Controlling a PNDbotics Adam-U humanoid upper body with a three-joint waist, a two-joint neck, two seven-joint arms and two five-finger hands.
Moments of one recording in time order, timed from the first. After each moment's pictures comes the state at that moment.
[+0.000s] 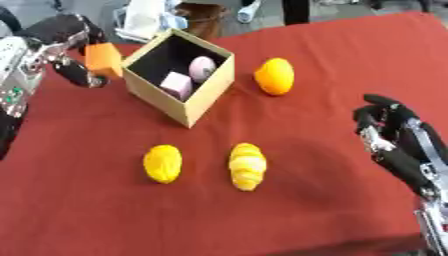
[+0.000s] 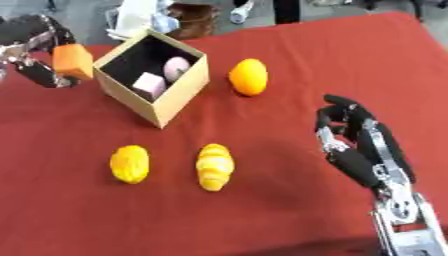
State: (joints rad) left arm -0.94 0.59 -0.19 -1.08 -0.92 -0.09 -0.27; right arm -0.16 -0.18 0.04 -1.81 0.18 -0.04 0.10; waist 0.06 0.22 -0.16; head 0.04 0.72
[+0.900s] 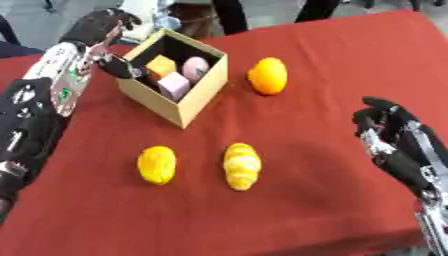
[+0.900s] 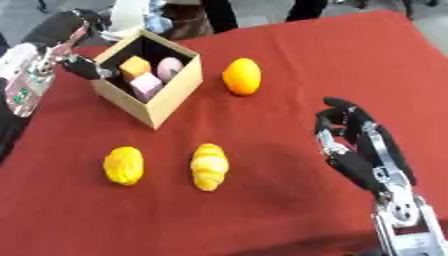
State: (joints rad) left arm -0.98 0.45 -0.20 -0.94 -0.95 -0.01 -0.10; right arm -0.16 -0.18 0.05 -1.81 0.17 -0.04 0.11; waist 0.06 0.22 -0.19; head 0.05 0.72
